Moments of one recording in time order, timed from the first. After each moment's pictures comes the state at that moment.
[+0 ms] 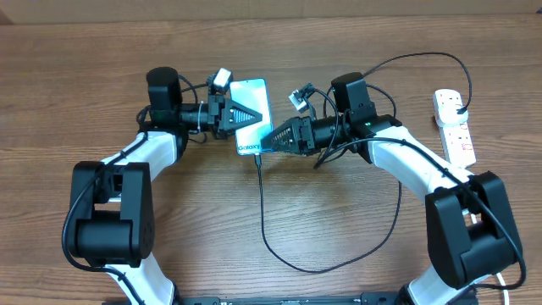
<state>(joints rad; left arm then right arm) -0.04 1.92 1.03 0.47 1.54 -1.03 0.34 1.79 1.11 -0.20 -1.19 0.43</state>
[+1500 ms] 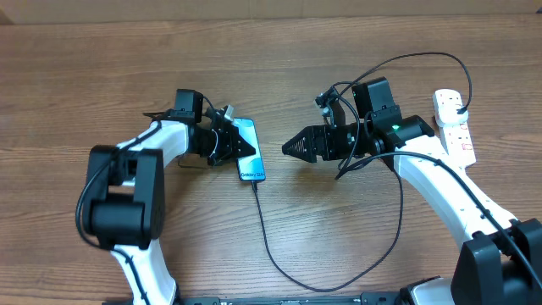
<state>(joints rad) -0.11 2.04 1.15 -0.45 0.86 -0.31 0.31 1.59 1.12 -0.57 -0.82 0.23</state>
